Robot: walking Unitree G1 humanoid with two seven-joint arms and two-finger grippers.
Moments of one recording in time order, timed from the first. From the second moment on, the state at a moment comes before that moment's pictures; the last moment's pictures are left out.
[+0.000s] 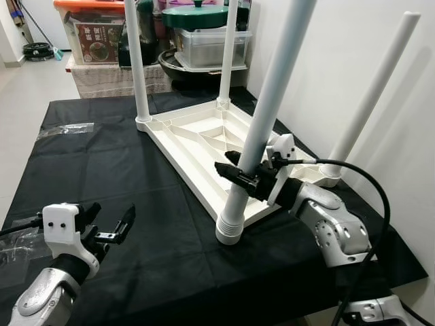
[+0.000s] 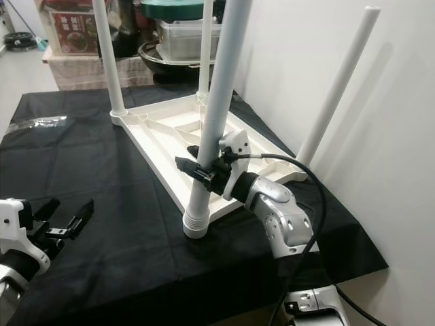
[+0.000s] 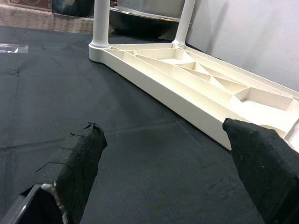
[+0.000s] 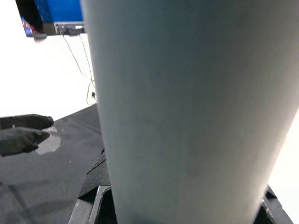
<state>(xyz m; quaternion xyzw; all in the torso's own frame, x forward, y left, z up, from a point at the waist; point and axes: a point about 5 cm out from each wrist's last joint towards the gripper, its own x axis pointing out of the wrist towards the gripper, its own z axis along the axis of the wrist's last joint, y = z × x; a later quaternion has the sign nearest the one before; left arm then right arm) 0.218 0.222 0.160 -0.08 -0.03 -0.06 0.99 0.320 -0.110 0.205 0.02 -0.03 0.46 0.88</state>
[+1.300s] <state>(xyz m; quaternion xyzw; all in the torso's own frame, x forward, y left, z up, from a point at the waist) 0.216 0.226 0.156 -0.07 -0.02 -0.04 1.00 0.332 -0.095 0.177 0.02 0.02 0.06 1.00</state>
